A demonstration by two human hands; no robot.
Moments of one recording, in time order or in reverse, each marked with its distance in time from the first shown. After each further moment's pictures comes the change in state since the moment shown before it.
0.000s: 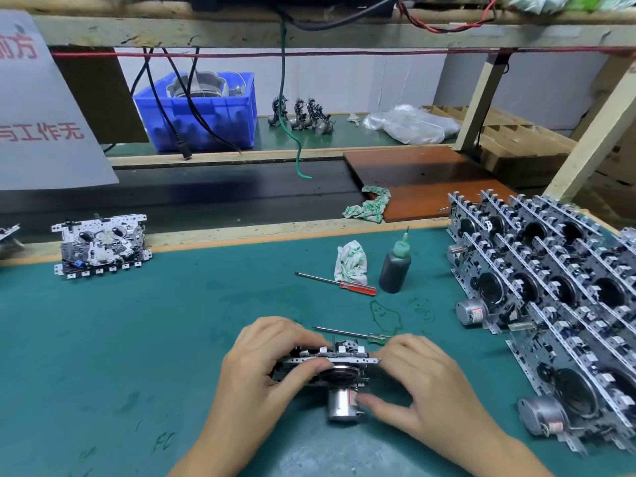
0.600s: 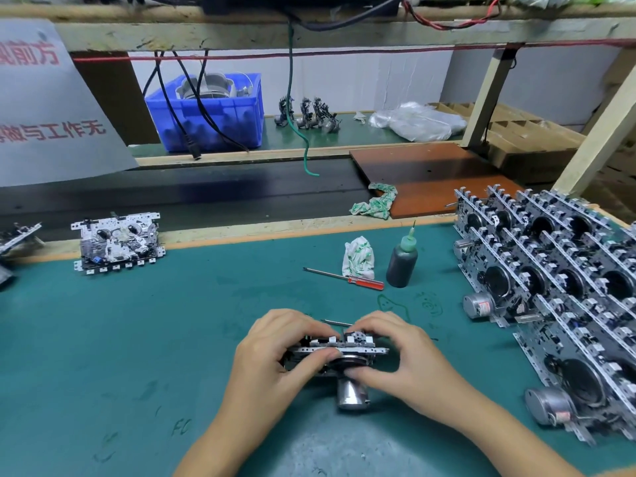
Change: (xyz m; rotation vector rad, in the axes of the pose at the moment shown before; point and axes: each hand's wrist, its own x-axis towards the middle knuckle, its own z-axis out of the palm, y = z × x) left_hand 0.000 0.000 -0.002 -0.036 -0.003 -0.008; right_hand 0.030 -0.017 -0.001 0.578 -0.228 0.337
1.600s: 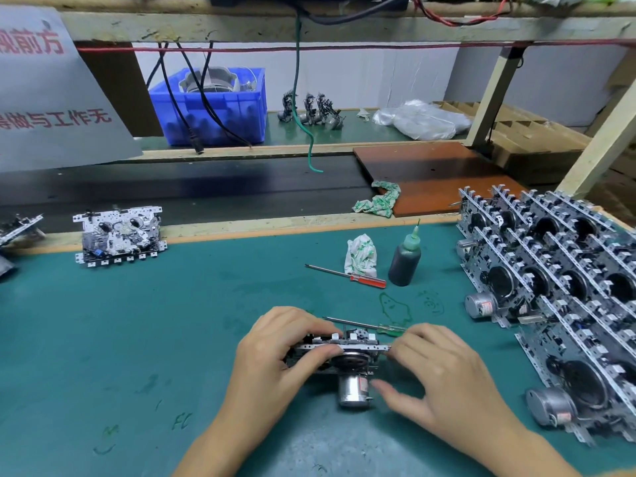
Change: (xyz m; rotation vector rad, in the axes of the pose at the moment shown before) left_hand -0.002 -0.003 0.003 0.009 0.017 0.016; right_hand -0.029 0.018 -0.006 -0.748 0.250 -0.327
